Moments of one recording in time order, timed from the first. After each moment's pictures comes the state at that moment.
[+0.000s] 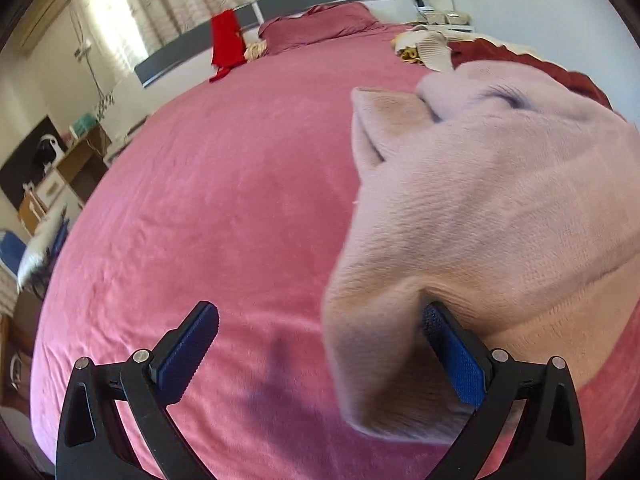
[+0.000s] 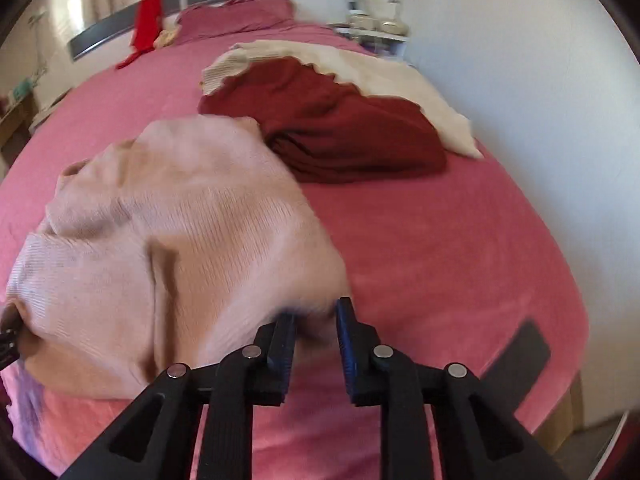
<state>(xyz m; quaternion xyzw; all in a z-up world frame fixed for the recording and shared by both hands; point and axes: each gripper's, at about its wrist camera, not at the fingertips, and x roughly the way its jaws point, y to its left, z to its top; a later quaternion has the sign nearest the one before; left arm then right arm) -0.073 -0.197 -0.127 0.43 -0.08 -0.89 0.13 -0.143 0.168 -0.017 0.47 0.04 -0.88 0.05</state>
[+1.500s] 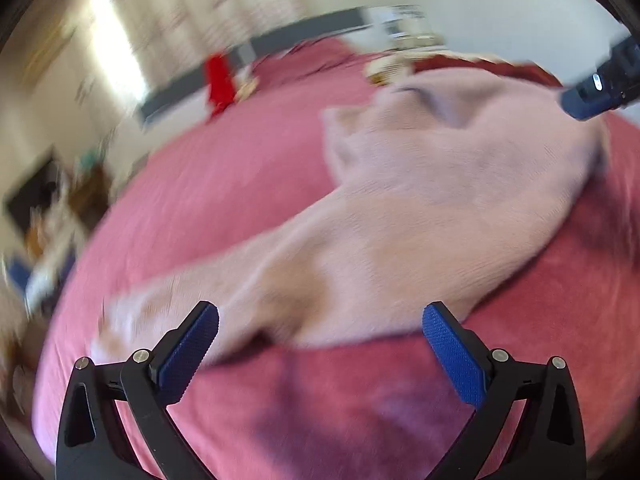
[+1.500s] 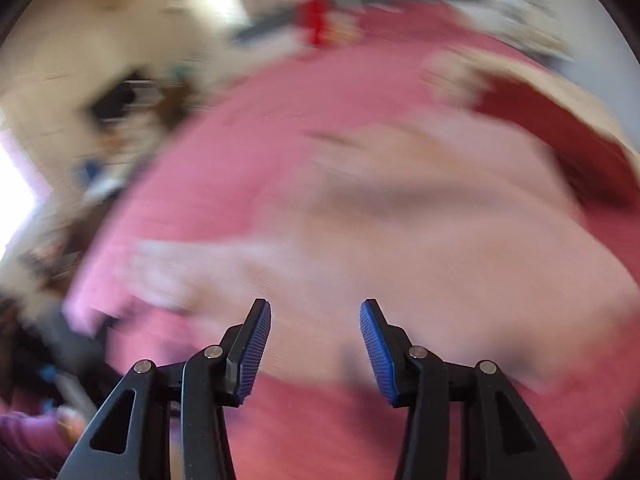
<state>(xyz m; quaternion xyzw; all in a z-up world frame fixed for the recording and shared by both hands) 0.013 -0.143 -0.138 0.34 -0.19 -0.91 0.10 -0.044 0.032 0.004 0.49 0.02 -0.83 0.27</state>
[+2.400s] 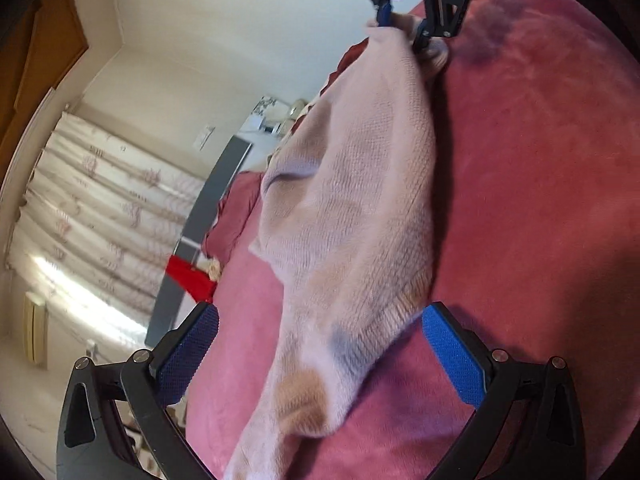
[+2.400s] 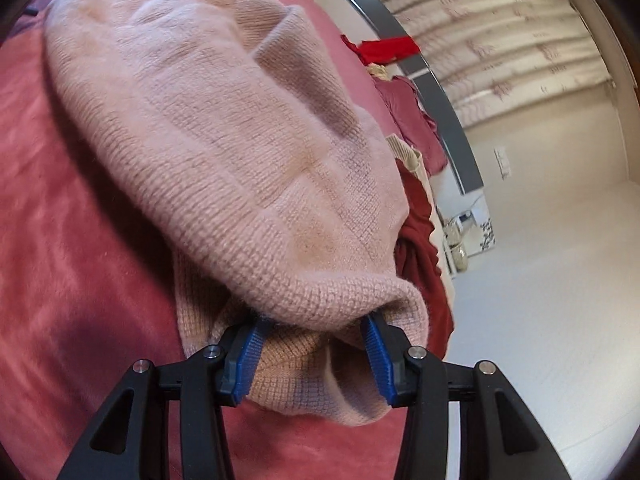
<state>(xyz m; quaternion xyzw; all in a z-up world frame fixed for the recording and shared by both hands) 0.040 -0.088 -0.174 0.19 -0.51 -0.84 -0.04 -0.028 0.073 -0.082 0.22 0.56 -0.77 0.18</state>
